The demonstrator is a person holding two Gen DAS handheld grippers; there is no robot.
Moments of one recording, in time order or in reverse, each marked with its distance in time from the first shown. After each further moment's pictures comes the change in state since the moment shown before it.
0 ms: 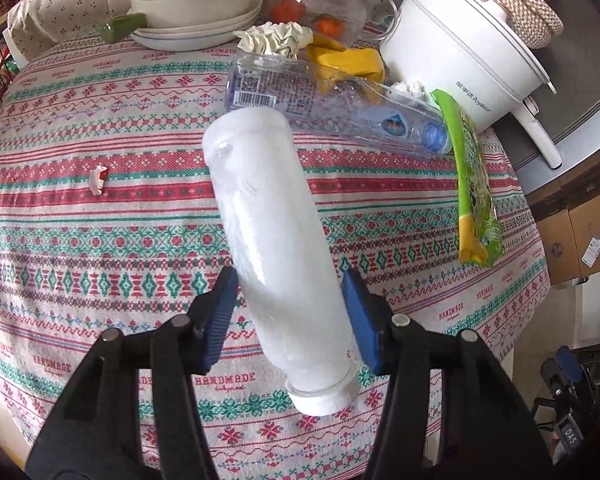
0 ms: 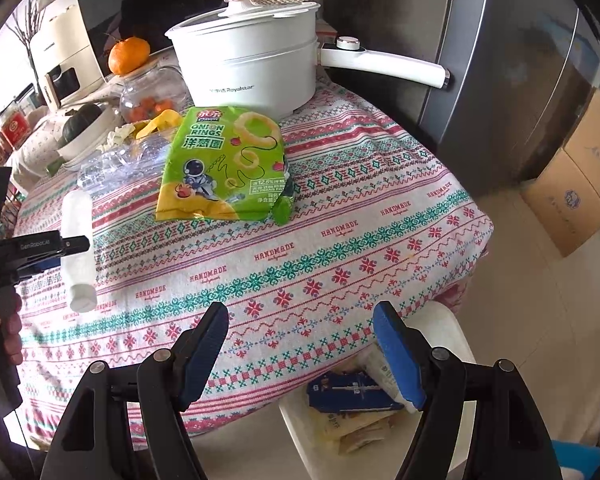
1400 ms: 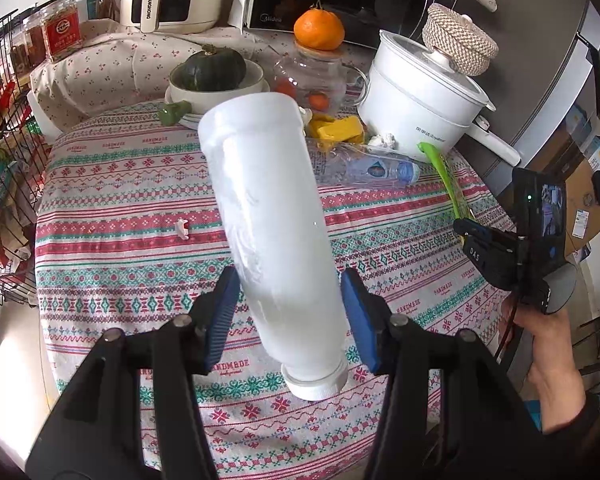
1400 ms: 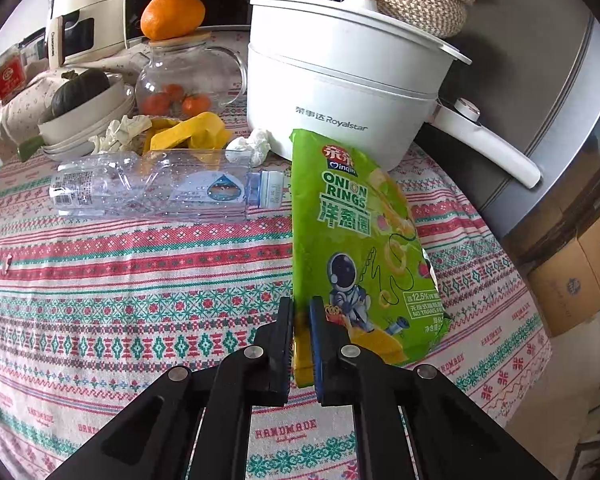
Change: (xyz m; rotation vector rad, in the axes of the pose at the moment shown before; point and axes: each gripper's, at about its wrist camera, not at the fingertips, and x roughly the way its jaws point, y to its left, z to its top) left arm -0.079 0.035 -0.017 0.129 -0.207 -0.015; right arm 0.095 0.117 0.070 -0.177 -0.101 -0.109
